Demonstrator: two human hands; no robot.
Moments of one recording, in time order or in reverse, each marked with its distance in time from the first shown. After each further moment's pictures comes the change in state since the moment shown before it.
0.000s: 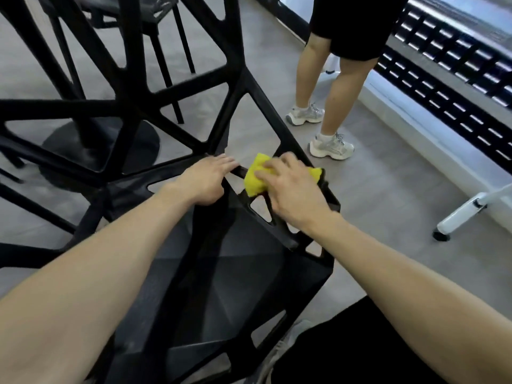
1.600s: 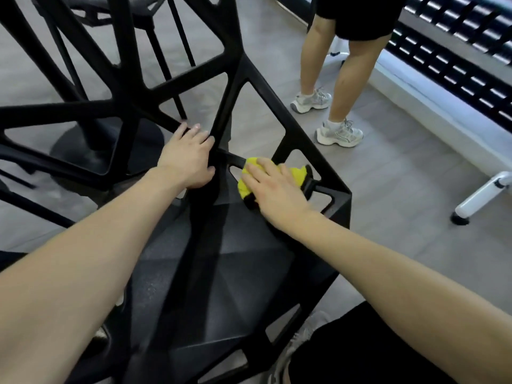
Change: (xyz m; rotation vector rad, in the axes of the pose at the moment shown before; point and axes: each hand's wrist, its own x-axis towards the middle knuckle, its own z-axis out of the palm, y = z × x) left_hand -0.008 -0.021 -0.031 0.442 0.155 -0.143; right_hand 0.008 -0.035 0.027 -0.106 -0.268 0.063
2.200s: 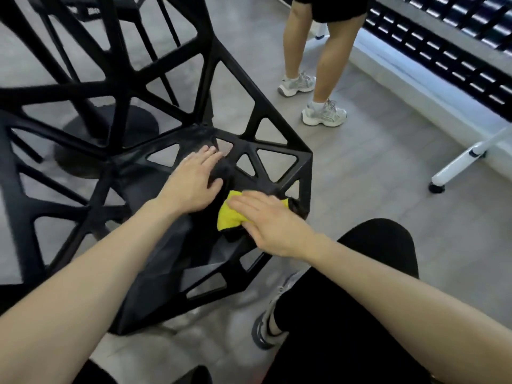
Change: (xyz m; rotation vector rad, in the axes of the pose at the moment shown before) left_hand -0.119 0.082 0.005 -0.441 0.102 0.085; right_hand -0.153 -0.037 -0.005 0.483 0.078 -0.132
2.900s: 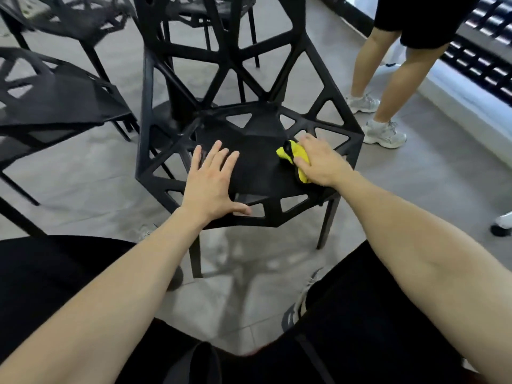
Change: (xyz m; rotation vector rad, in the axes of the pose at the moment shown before) left_hand -0.155 0.006 -0.018 0.429 0.139 -0.260; right_hand 0.080 0.036 -0.016 -0.094 -0.031 0.193
